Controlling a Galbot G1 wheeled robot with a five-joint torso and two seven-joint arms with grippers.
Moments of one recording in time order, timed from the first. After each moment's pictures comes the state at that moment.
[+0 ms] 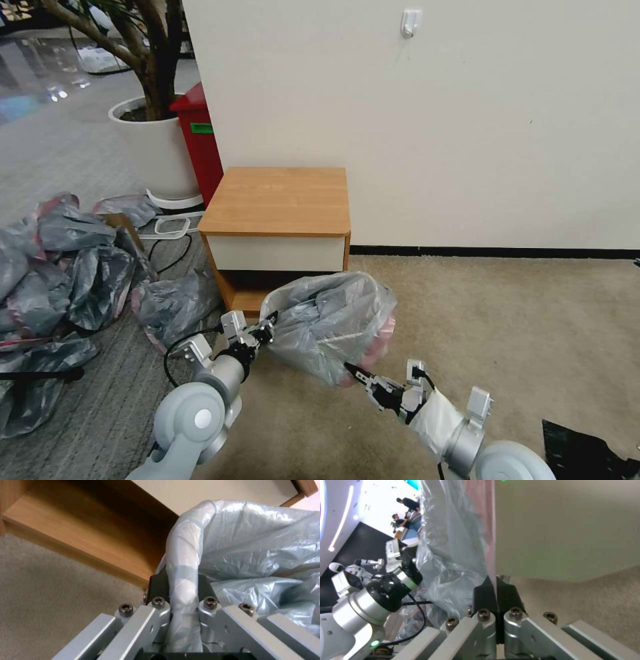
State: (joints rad) left arm 1.41 -1.28 -0.40 -2.06 -1.04 0.42 -0.30; right arm -1.66 1.14 0.39 2.07 1.04 -0.42 -0.28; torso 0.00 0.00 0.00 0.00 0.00
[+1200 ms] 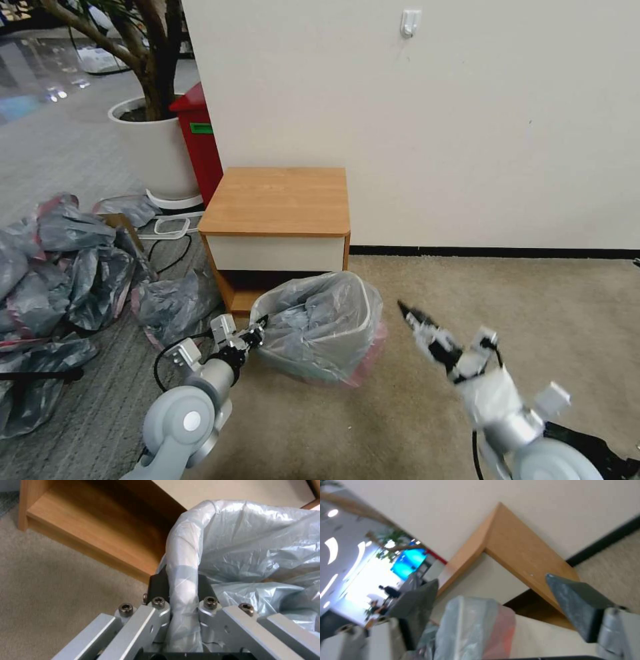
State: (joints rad) left arm 1.45 -1.27 -0.44 -2.06 -1.06 0.41 -0.30; right arm -1.63 1.33 0.58 2.20 1.03 -0.25 -0.13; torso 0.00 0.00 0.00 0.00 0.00
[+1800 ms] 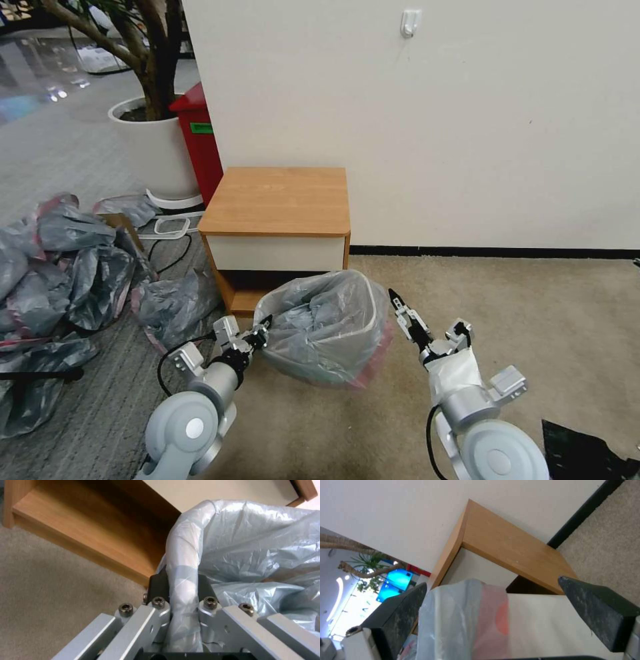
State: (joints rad) left arm 1.46 -1.29 -0.42 -2.08 -1.04 0.40 -0.29; right arm -1.59 1.43 0.41 2.21 1.09 -0.17 0.17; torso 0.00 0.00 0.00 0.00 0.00
